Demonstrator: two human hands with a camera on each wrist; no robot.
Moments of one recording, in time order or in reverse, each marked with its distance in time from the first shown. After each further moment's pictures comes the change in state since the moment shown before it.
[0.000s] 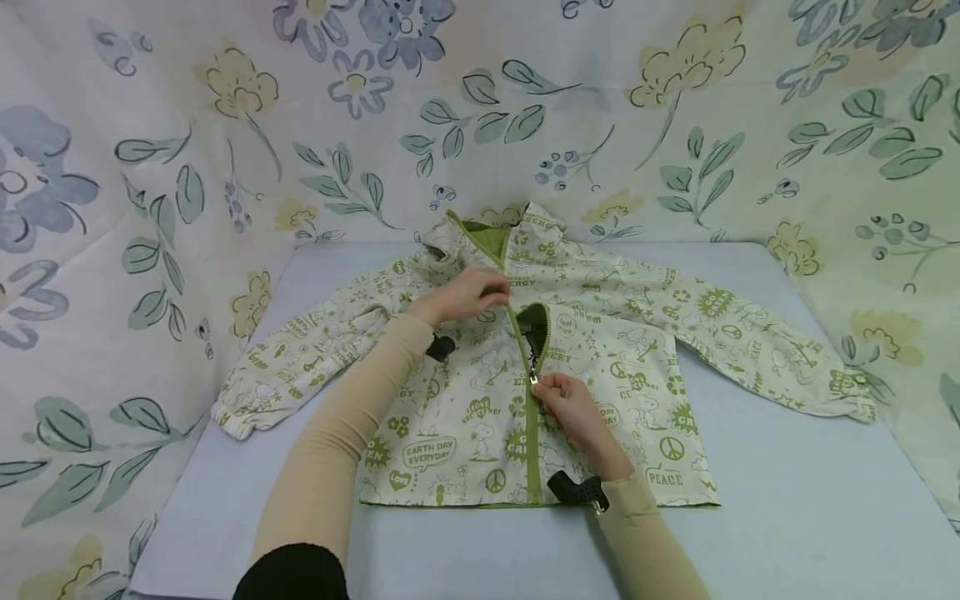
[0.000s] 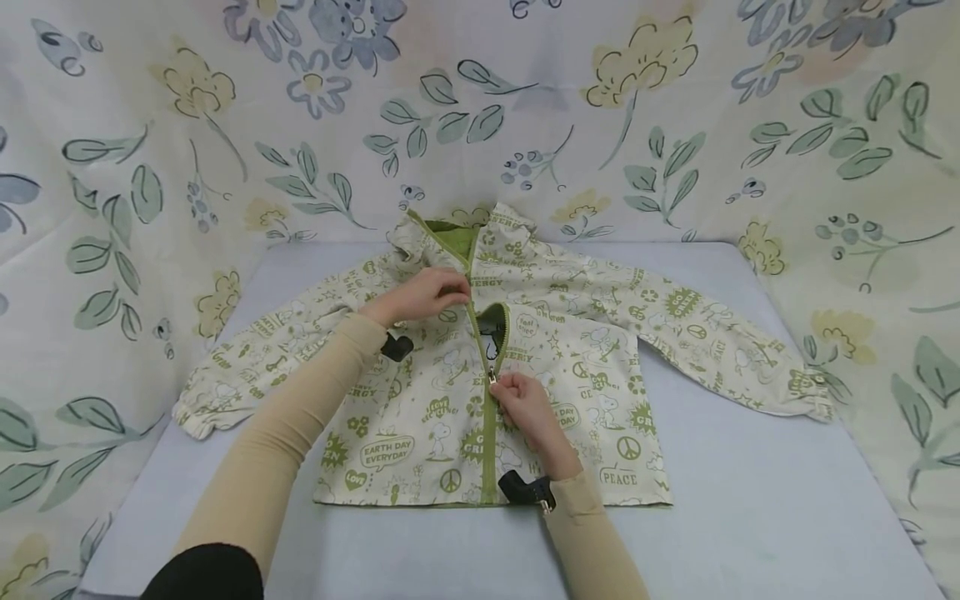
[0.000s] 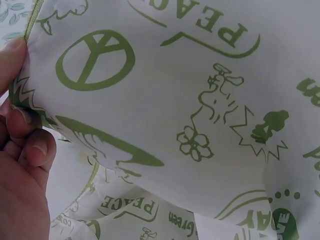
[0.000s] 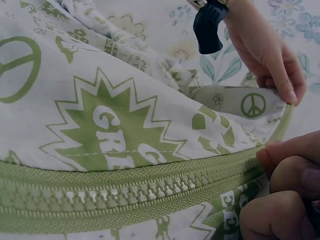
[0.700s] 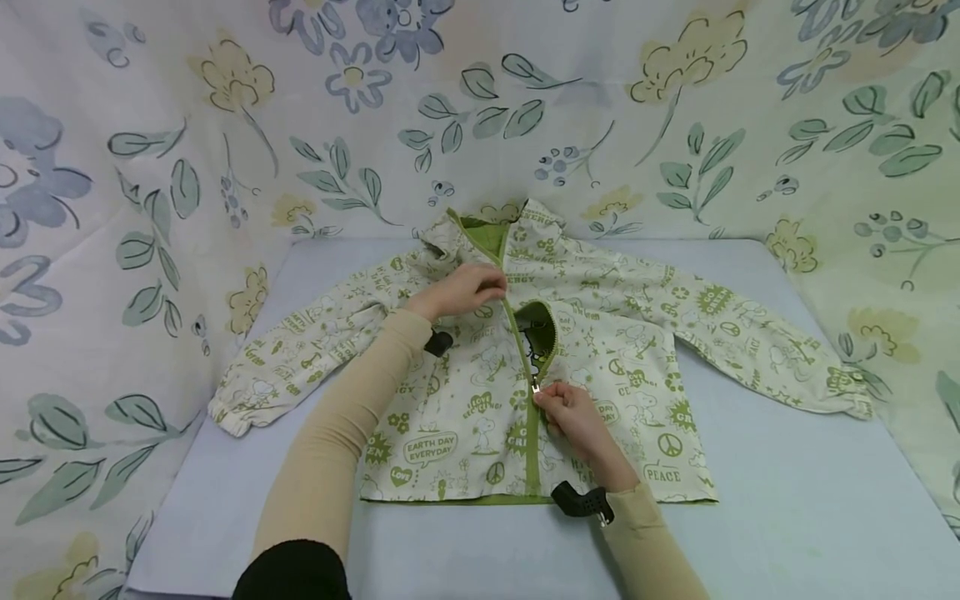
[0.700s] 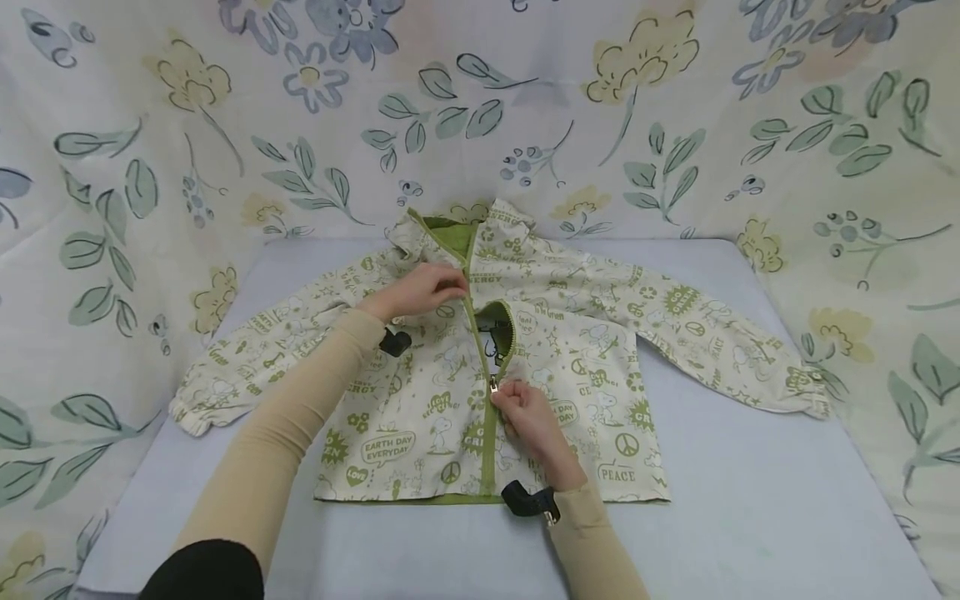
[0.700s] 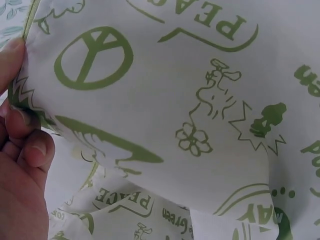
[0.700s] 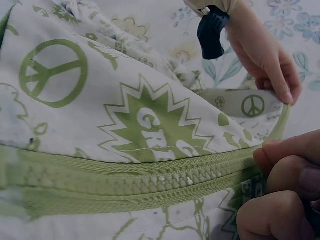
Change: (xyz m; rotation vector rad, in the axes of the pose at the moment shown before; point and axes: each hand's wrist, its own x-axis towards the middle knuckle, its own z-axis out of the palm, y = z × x) left_hand -0.001 -0.003 -0.001 -0.011 0.003 -0.026; right_hand -0.009 0.015 -0.007 -0.007 -0.032 0.021
